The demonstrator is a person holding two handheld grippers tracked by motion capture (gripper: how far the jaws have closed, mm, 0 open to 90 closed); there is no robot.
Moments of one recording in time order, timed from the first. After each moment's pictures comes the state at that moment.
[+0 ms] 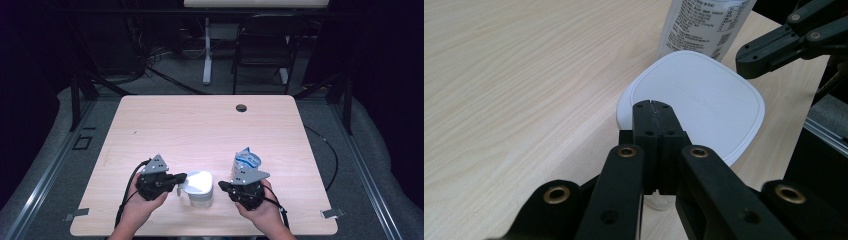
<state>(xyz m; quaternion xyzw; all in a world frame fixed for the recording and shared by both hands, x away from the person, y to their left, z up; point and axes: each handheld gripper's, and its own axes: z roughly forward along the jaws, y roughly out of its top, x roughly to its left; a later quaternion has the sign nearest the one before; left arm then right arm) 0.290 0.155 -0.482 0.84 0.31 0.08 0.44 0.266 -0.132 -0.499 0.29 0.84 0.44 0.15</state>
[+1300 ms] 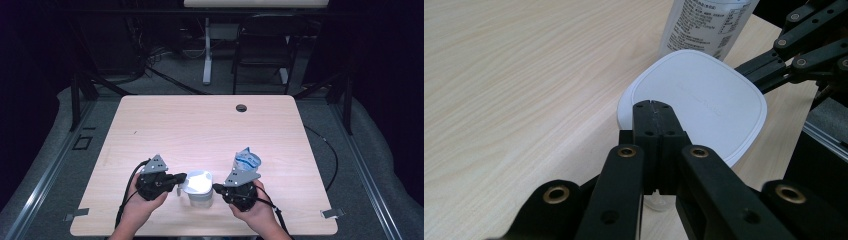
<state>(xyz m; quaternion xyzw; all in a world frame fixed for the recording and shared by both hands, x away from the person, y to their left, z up) 0.290 0.156 -0.482 0.84 0.32 0.08 0.44 0.268 -0.117 -0.507 0.27 0.85 0.43 0.14</state>
